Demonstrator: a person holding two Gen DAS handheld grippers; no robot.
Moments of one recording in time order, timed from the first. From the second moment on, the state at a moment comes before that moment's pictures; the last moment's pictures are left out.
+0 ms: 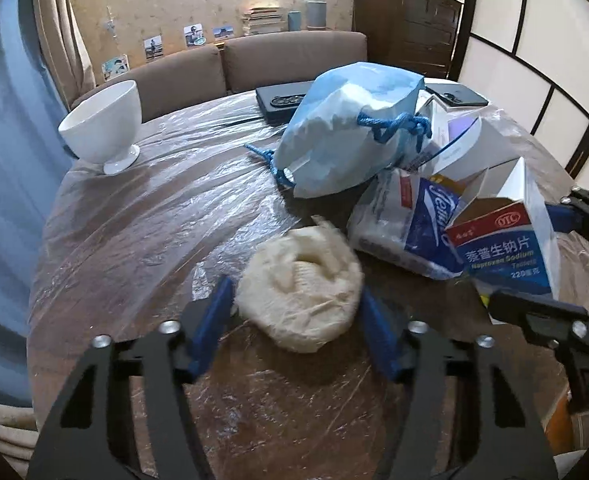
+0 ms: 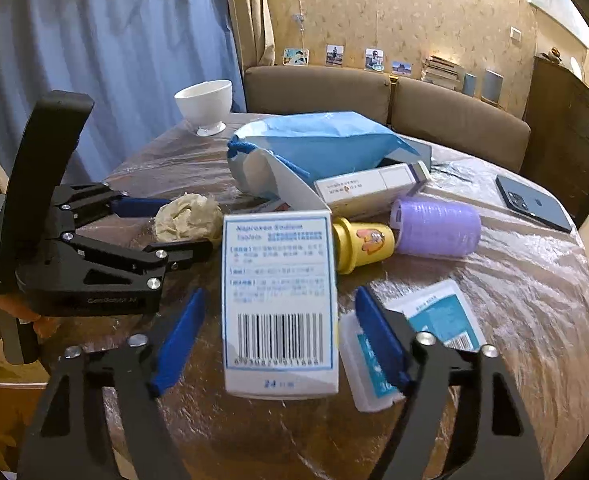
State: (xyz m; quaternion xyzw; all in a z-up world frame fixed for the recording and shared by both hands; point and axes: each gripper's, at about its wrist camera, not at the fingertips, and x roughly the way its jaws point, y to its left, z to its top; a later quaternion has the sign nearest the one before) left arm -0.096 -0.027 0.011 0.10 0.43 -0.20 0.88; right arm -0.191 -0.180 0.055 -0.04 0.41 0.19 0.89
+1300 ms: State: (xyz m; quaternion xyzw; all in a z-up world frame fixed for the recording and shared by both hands) left arm -0.161 -0.032 0.030 0.05 0.44 -0.16 0.88; right arm -0.258 -0.228 0.065 0.03 0.43 0.16 0.89
